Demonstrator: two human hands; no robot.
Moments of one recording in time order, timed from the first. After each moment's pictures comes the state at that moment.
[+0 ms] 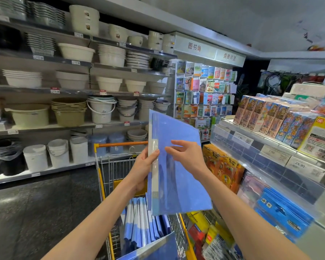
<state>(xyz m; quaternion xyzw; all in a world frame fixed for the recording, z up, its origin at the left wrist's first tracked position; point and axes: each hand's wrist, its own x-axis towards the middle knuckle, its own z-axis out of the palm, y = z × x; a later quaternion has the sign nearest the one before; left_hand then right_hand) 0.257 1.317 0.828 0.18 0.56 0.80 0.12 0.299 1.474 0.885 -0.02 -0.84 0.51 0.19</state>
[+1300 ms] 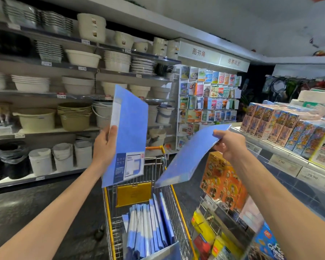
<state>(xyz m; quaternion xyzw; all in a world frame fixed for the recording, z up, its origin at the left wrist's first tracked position) 0.194 1.212 0.868 0.12 0.69 0.68 -0.22 0.290 1.536 0.965 -0.23 -0.61 0.72 0.24</state>
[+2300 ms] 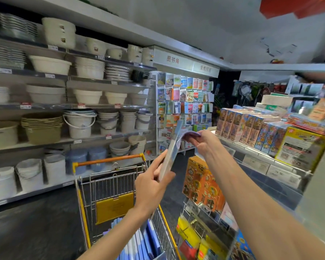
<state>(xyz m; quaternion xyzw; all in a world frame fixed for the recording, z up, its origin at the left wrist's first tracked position) 0.283 1.363 0.842 0.32 0.68 0.63 -0.19 0.251 1.552 0.976 -0.17 -0.48 0.83 0.22</state>
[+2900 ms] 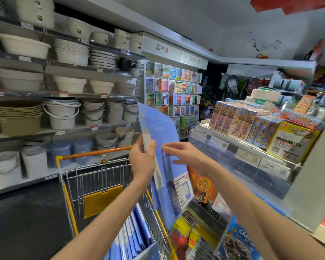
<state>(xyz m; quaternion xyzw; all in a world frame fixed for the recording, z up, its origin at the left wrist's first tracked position) 0.227 1.388 0.871 0.14 0.58 0.79 -0.13 0.298 1.511 0.939 -0.06 -0.86 0.50 0.02</state>
